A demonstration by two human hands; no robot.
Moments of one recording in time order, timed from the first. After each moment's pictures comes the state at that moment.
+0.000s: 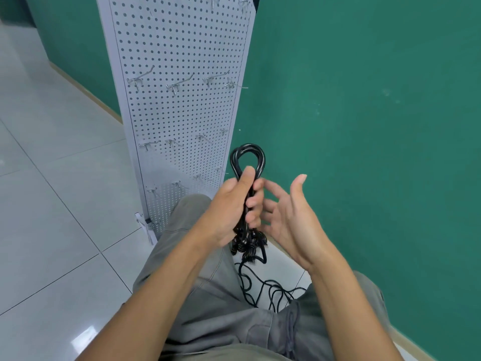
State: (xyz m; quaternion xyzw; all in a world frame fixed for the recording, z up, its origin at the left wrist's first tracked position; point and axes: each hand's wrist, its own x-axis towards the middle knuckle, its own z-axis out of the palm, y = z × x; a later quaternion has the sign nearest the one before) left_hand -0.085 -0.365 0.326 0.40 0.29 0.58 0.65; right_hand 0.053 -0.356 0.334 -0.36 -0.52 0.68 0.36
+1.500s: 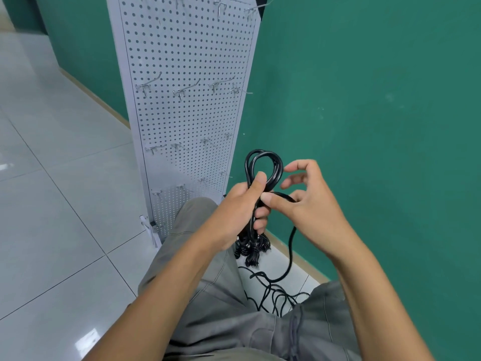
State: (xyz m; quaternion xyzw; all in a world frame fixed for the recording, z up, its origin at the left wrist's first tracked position) left_hand -0.084 -0.376 0.337 0.43 0.39 0.53 0.62; right_hand 0.061 -0.363 0.379 -0.51 -0.71 0.33 0.36
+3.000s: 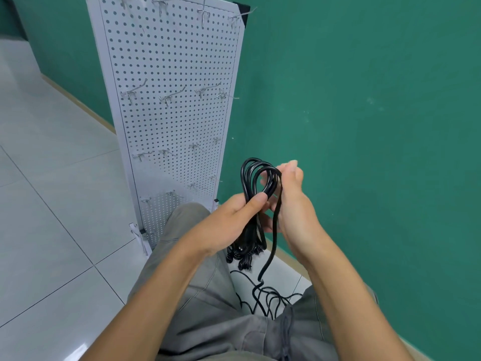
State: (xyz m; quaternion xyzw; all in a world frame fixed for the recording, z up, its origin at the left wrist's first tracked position) left_hand -0.087 -0.379 0.337 0.58 0.38 0.47 0.55; right_hand 0.040 -0.372 0.380 -0.49 -0.59 0.48 0.42
